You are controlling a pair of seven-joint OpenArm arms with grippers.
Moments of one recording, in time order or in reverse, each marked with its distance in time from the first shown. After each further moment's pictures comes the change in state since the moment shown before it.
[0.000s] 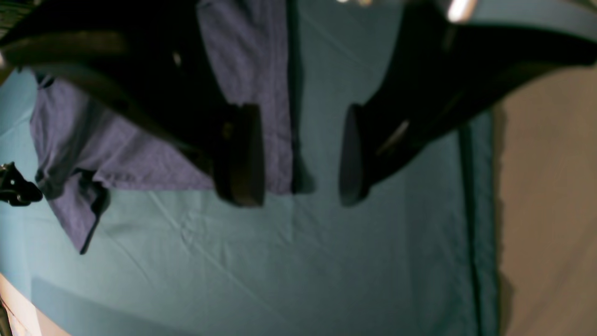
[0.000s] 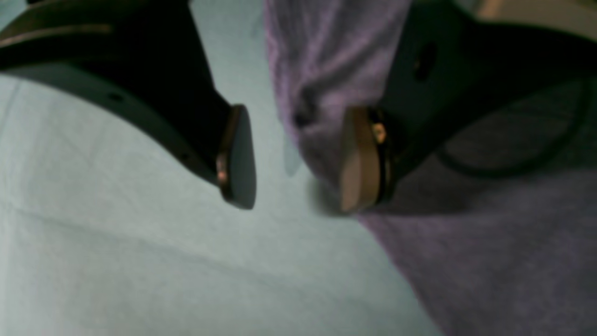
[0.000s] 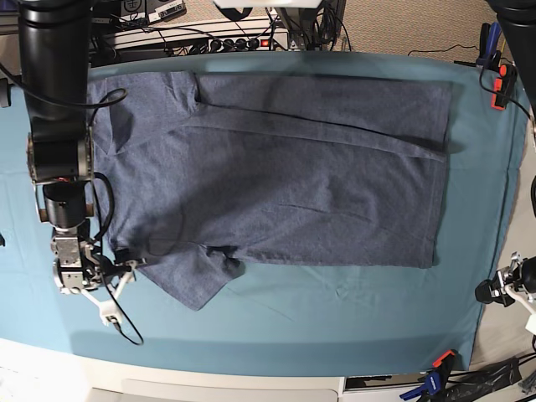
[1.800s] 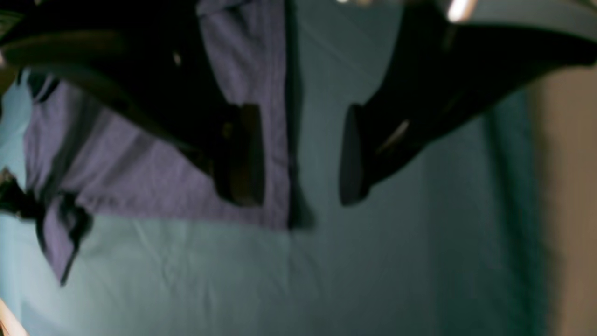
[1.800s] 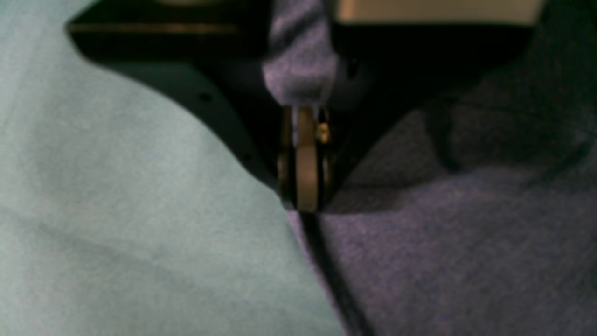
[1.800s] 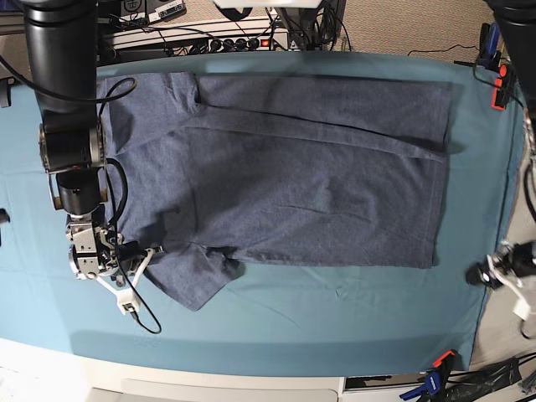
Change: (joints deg) left arm 4.8 2.3 0.0 0.0 0.0 0.0 0.5; right arm -4.7 -1.4 0.1 1.8 0.3 0.4 4.8
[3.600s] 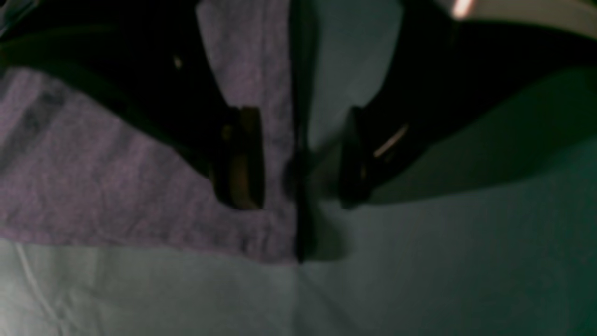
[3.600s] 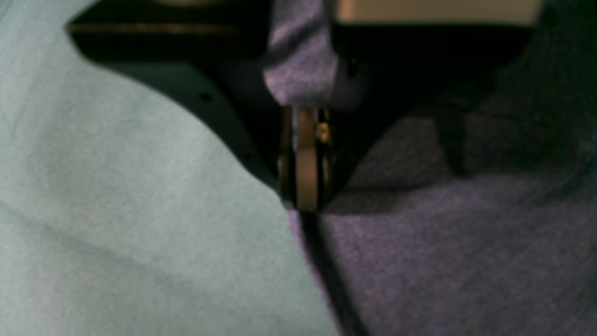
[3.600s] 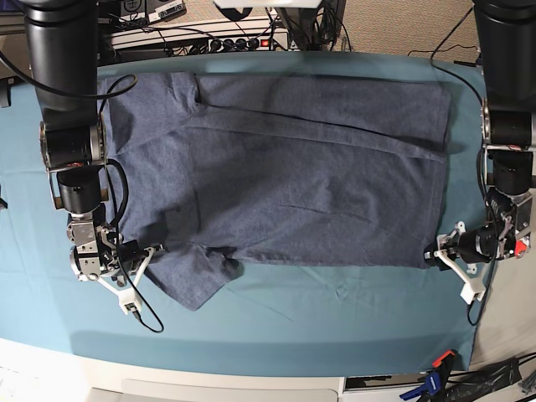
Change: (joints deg) left arm 4.2 10.7 -0.3 0.3 20.5 7.8 -13.8; right arm -0.5 0.2 0.0 2.3 -0.4 0.0 -2.5
